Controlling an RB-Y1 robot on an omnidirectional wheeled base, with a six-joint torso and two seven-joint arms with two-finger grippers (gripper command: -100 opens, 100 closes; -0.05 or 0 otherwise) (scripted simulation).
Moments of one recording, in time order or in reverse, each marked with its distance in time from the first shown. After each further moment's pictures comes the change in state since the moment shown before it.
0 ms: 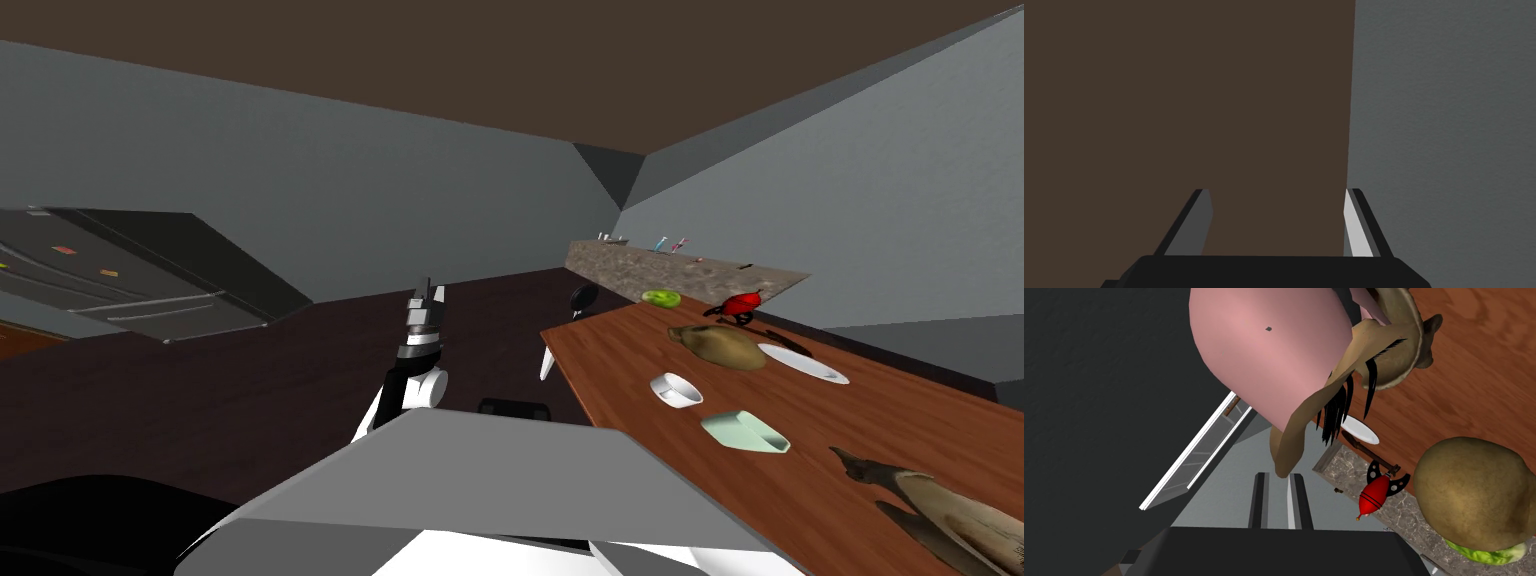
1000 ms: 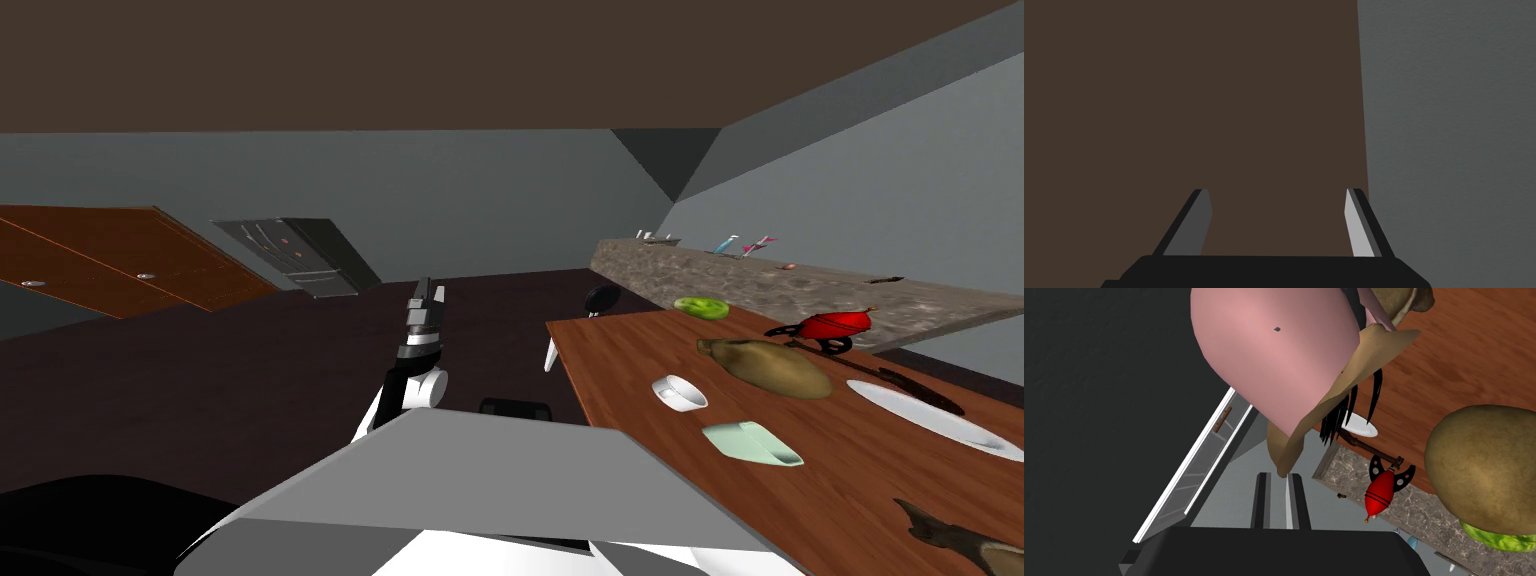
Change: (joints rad) left arm 0.000 0.000 0.000 0.000 0.000 0.000 0.000; right arm -0.146 -0.039 -0.063 0.113 -0.295 0.200 0.244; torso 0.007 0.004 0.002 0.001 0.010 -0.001
